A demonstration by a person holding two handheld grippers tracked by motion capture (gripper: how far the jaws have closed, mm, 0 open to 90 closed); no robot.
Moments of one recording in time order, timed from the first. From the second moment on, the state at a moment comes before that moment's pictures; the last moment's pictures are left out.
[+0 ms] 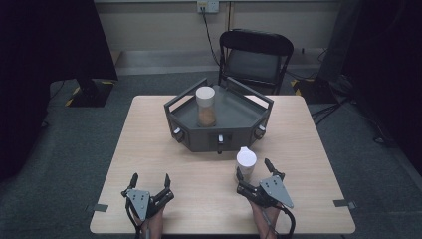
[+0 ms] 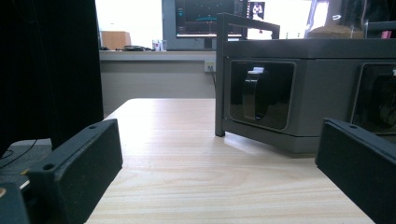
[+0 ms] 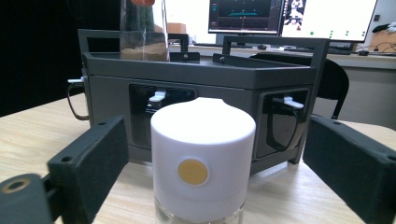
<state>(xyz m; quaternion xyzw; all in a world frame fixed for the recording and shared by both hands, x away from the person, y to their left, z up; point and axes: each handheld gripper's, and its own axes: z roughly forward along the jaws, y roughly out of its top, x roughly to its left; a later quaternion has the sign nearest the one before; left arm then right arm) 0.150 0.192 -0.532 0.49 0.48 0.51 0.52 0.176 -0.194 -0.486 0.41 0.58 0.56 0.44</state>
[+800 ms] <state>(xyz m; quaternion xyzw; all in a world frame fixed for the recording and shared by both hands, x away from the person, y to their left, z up) 0.150 0.192 -0.532 0.49 0.48 0.51 0.52 0.200 -0.189 -0.491 0.43 0.60 0.55 0.40</state>
